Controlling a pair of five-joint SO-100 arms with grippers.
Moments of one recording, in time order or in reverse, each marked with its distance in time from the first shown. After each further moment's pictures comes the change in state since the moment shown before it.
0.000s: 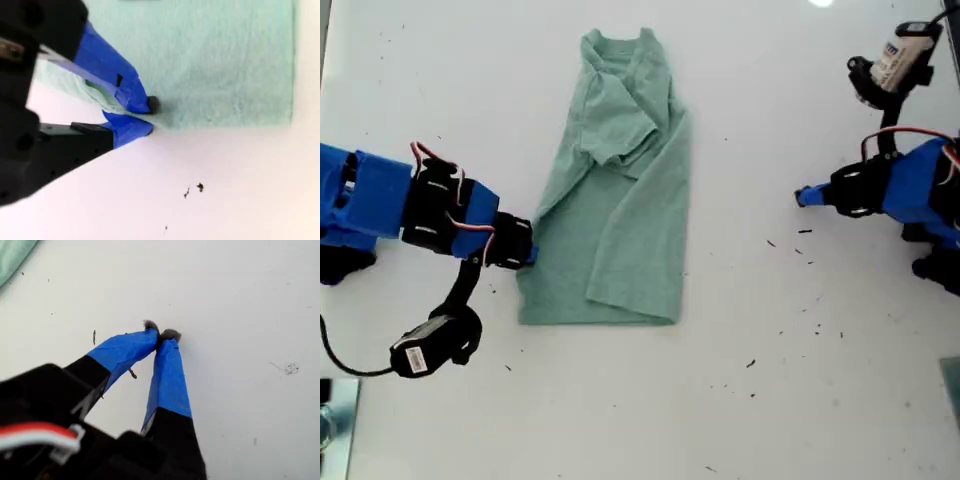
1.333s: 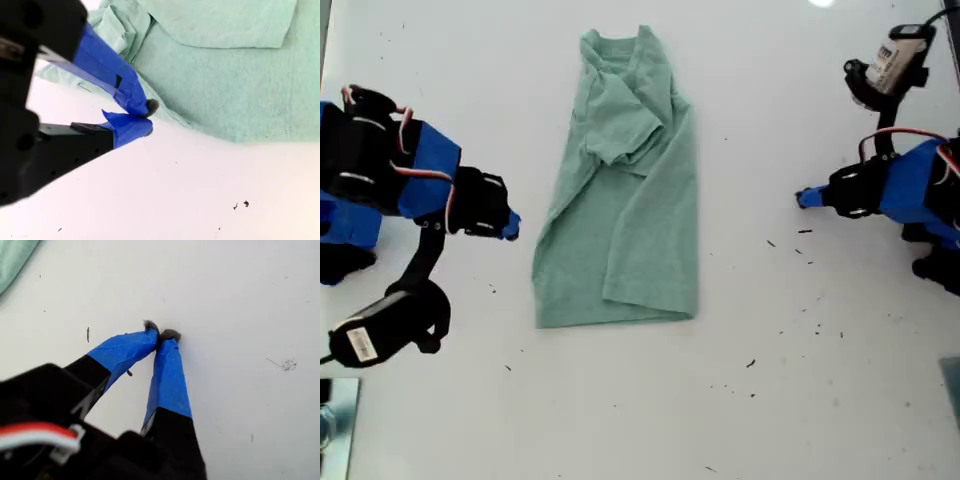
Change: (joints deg) arm 0 -3.8 11.0 -17.3 26.1 -0.4; arm 1 0.3 -3.5 -0.3 -1.8 -0.3
